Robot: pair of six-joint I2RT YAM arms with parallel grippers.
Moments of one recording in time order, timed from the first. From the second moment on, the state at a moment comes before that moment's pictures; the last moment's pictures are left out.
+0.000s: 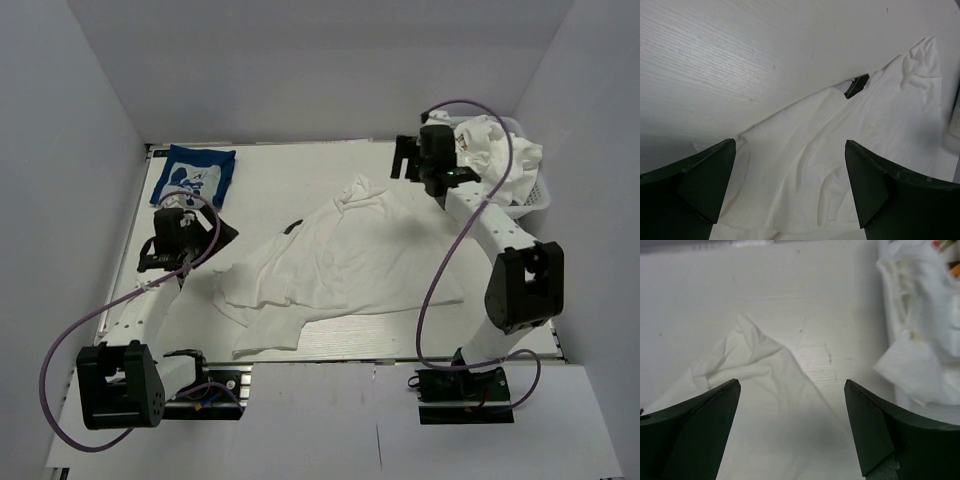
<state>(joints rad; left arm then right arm) 0.03 1.11 0.68 -0.21 0.19 -0.61 0.26 1.65 1.41 -0.26 0.19 0.19</state>
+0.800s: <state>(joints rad) -0.06 1.19 0.55 -0.52 0.16 -0.72 0.38 2.34 1.90 -0.31 0.22 0.17</state>
